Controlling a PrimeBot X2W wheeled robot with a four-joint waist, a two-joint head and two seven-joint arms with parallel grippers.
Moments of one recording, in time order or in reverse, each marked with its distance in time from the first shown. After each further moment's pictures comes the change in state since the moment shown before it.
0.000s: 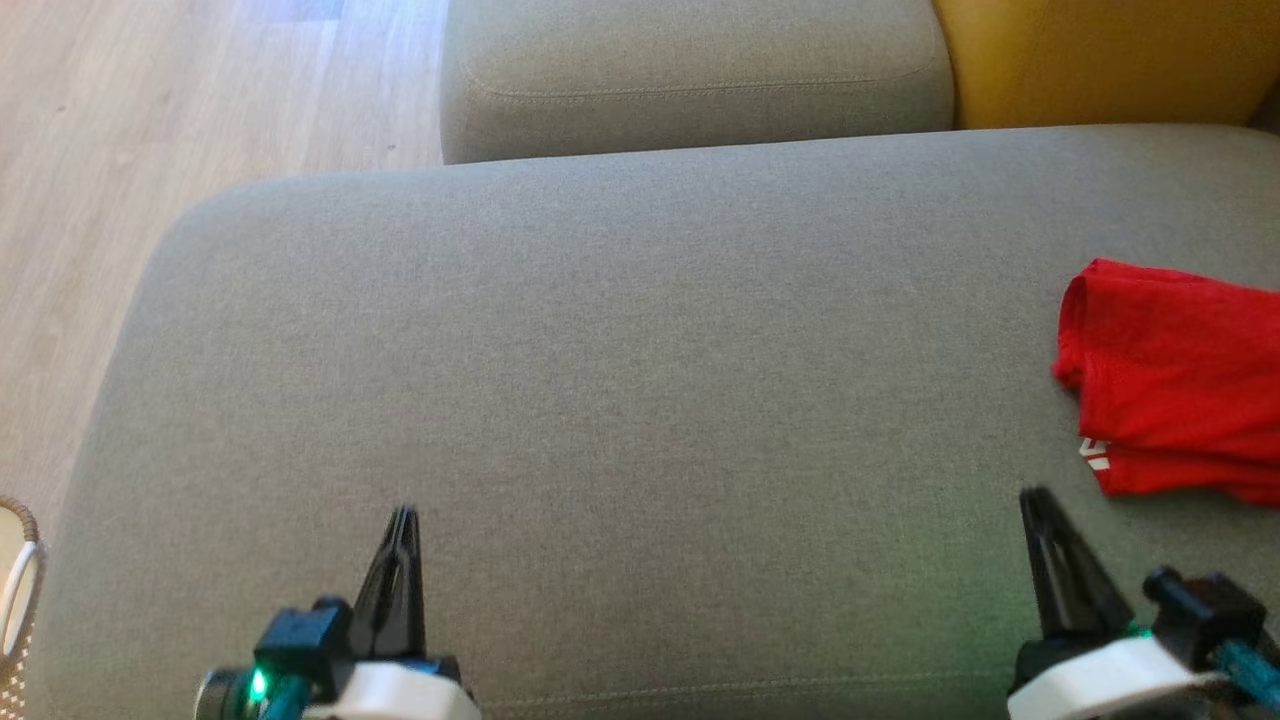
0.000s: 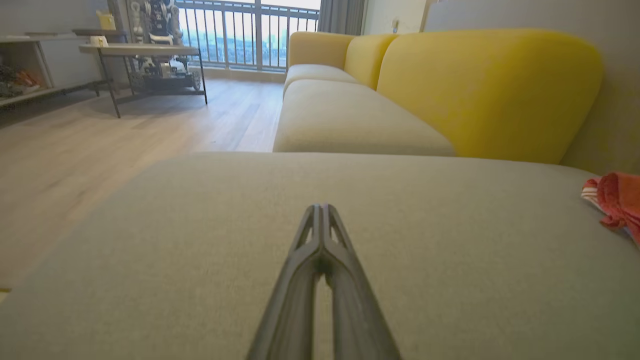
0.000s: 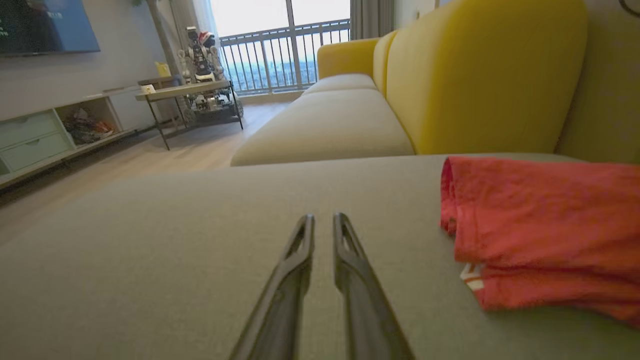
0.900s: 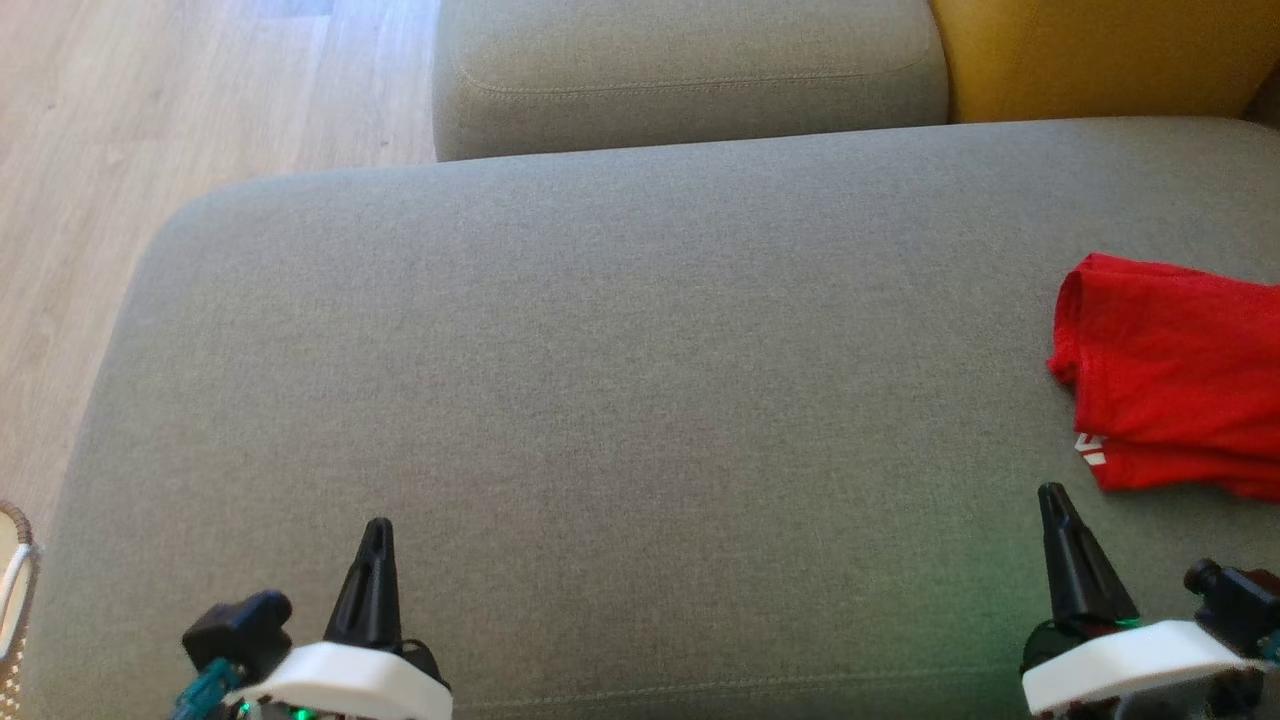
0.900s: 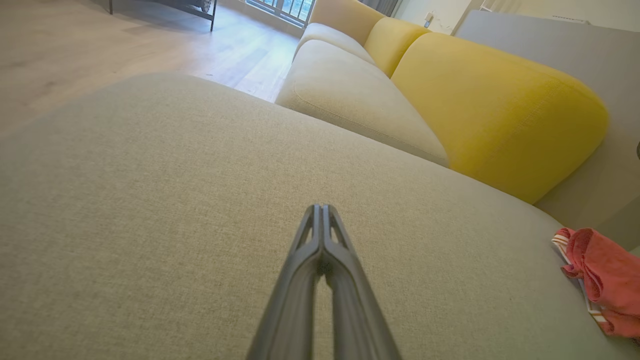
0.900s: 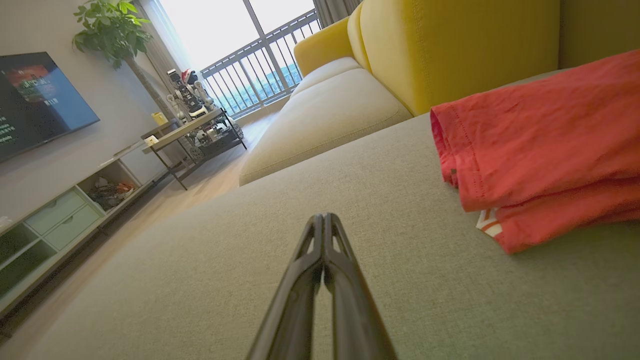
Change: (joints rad) left arm -0.008 0.006 0.036 0.057 -0.336 -0.047 0.058; right arm -0.010 0.002 0.001 0.044 0.321 0.000 0.075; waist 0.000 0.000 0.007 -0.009
